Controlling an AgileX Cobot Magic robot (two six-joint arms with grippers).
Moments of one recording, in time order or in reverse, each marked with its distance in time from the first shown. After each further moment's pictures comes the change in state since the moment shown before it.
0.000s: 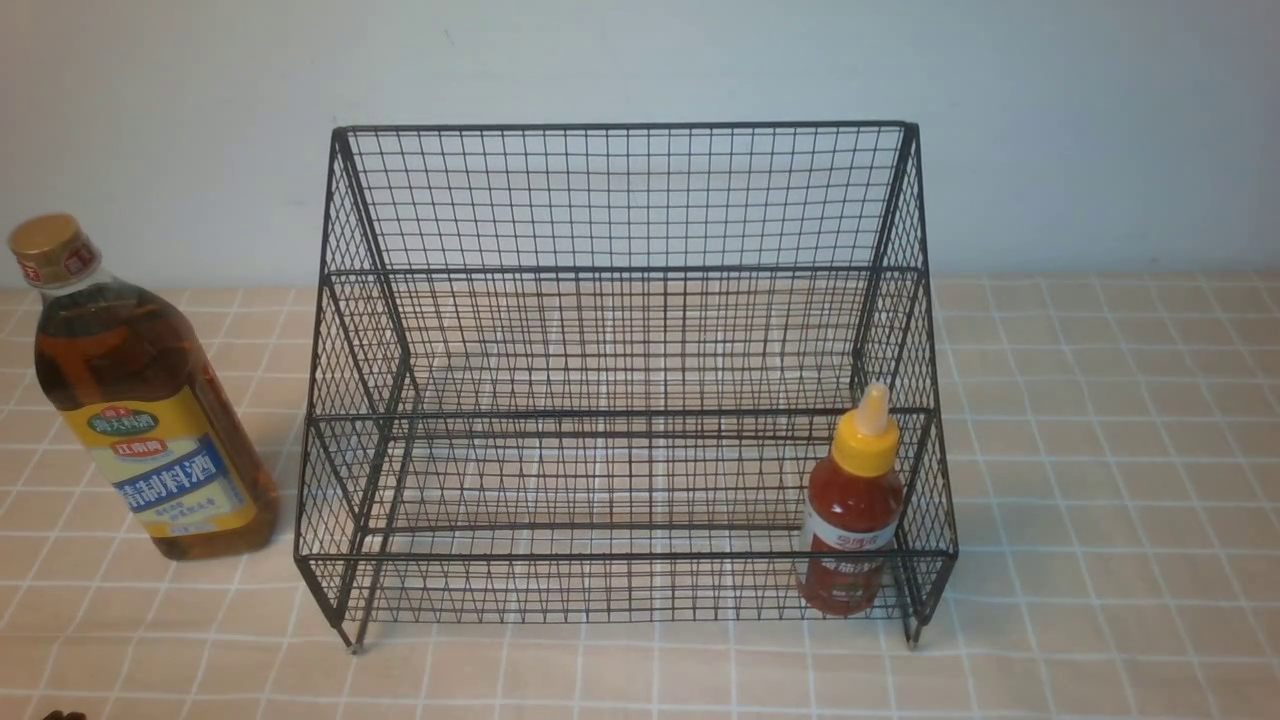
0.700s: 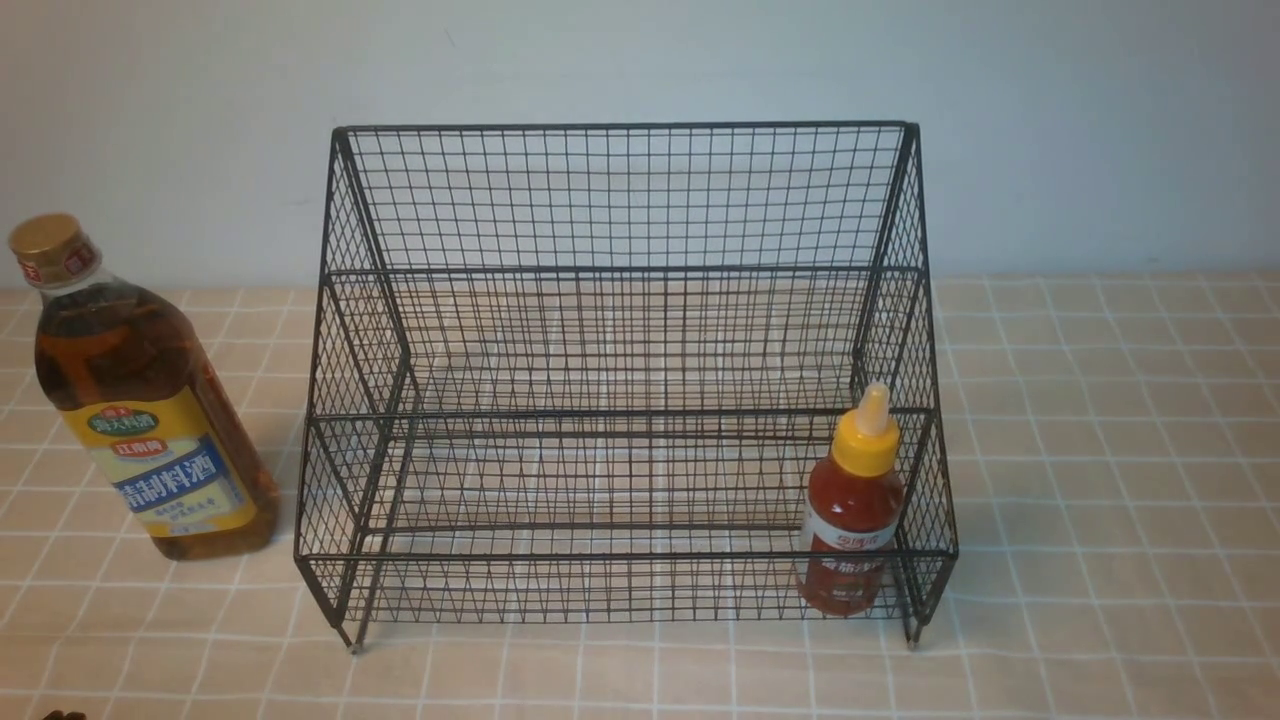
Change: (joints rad) right arm 0.000 -0.458 0.521 0.022 -0.230 0.092; left arm 0.000 0.000 0.000 0.000 0.000 0.000
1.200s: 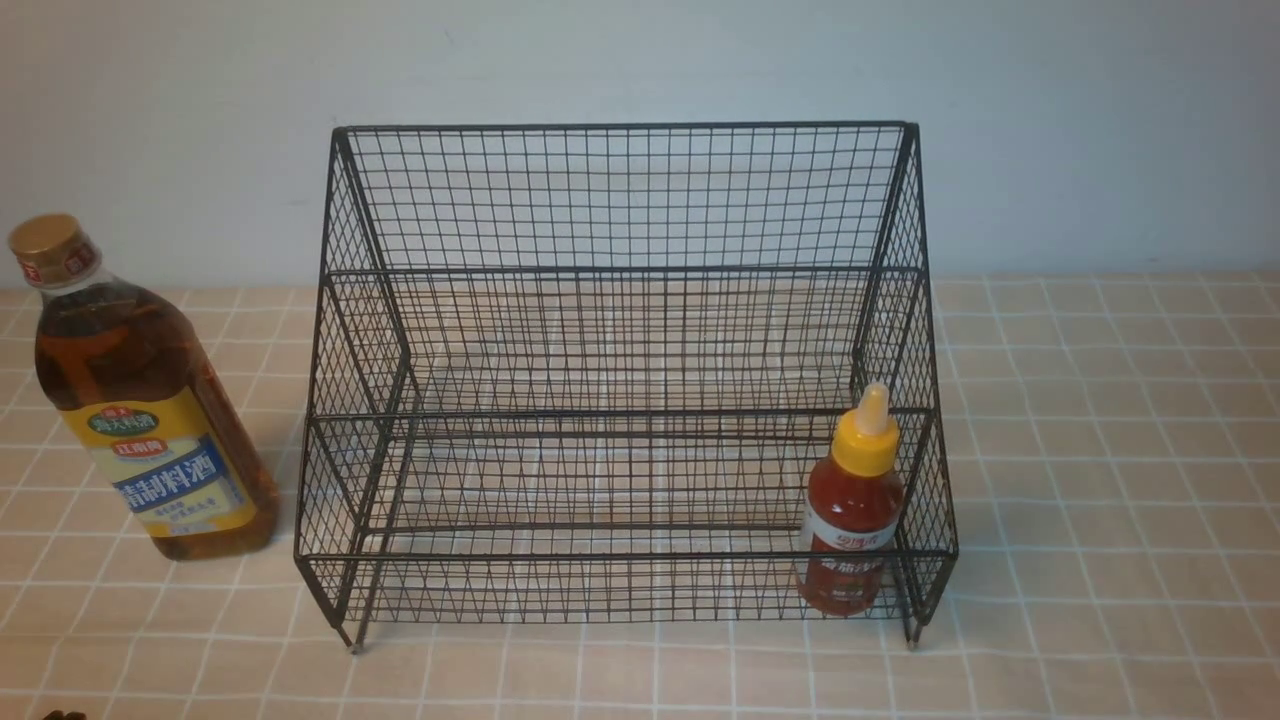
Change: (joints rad) right arm -0.110 -0.056 0.294 -0.120 -0.427 -0.033; left arm 0.000 0.000 0.000 0.000 0.000 0.000
